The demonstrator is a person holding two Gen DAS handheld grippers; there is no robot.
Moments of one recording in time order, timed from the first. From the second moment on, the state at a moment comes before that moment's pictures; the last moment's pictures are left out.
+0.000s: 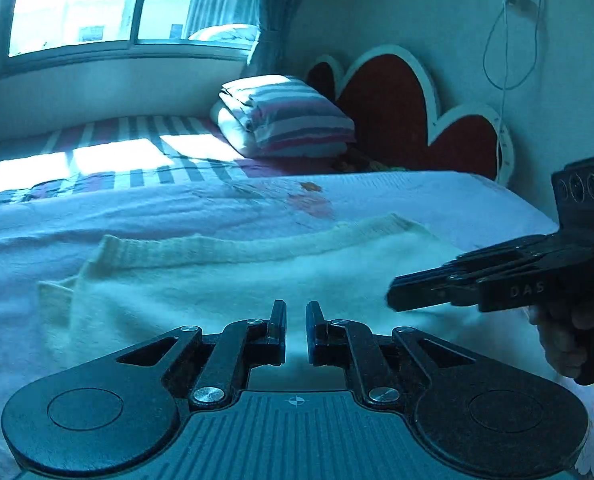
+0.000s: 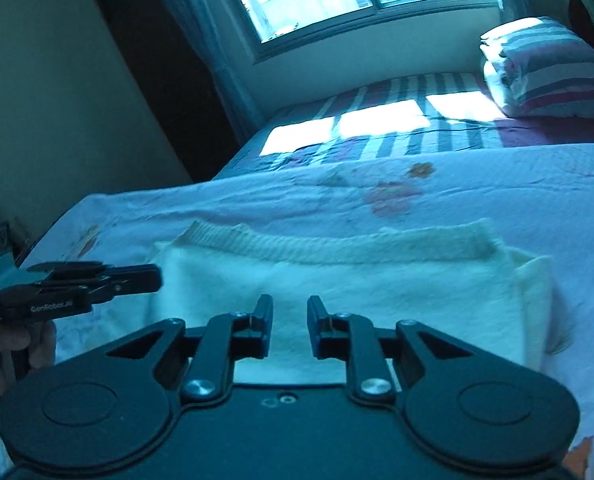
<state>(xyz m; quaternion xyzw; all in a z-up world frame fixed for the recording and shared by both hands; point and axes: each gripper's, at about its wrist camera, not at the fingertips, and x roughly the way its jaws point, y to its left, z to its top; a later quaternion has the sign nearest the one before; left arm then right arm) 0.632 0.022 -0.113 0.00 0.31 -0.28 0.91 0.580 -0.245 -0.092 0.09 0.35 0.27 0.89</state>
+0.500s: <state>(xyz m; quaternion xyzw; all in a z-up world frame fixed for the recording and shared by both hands) 0.687 0.063 -0.128 -0.01 0.34 -0.18 0.92 0.619 -0.241 -0.104 0.04 0.36 0.19 0.91</state>
